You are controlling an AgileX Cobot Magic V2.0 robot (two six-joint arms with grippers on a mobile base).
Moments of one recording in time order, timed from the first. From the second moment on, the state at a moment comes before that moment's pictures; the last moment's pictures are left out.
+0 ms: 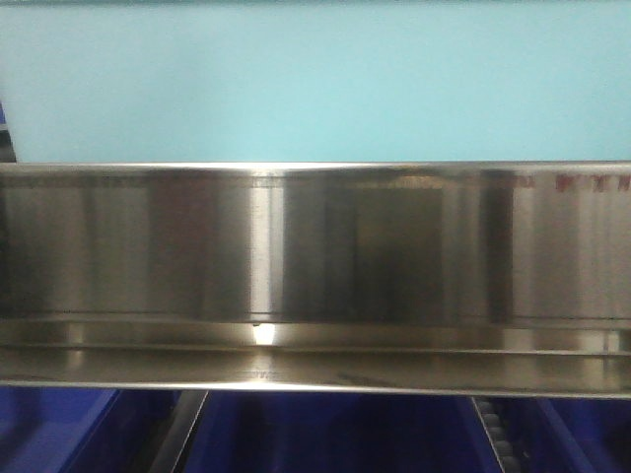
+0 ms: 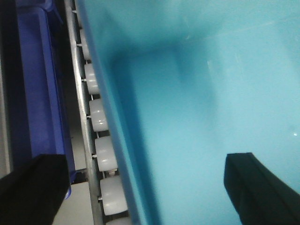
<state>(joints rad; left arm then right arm) -0.51 1.65 -1.64 0.01 1.22 -0.20 0.35 1.53 -1.53 0.12 1.19 0.03</state>
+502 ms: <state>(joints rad) -0.51 1.71 -1.64 0.01 1.22 -0.21 0.35 1.60 -1.53 0.12 1.16 0.04</state>
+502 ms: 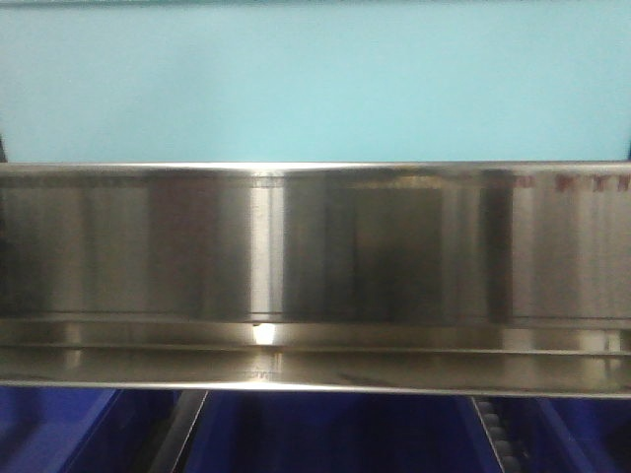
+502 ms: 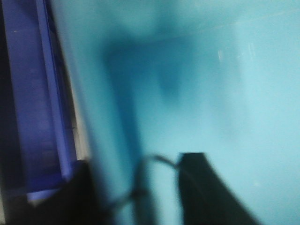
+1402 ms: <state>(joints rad) -0.51 1.64 -1.75 0.03 1.24 -0.22 0.35 1.43 -1.53 0.10 1.13 0.12</state>
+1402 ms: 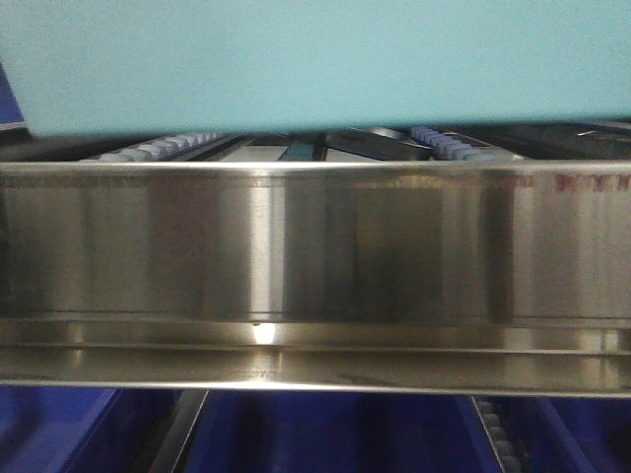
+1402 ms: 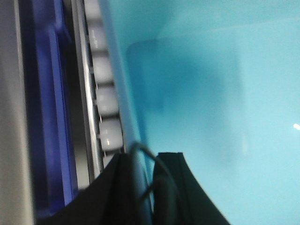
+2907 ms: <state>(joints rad) -0.59 1.61 -2.07 0.15 1.25 -0.23 0.35 1.32 -1.72 0.05 1.04 0.12</state>
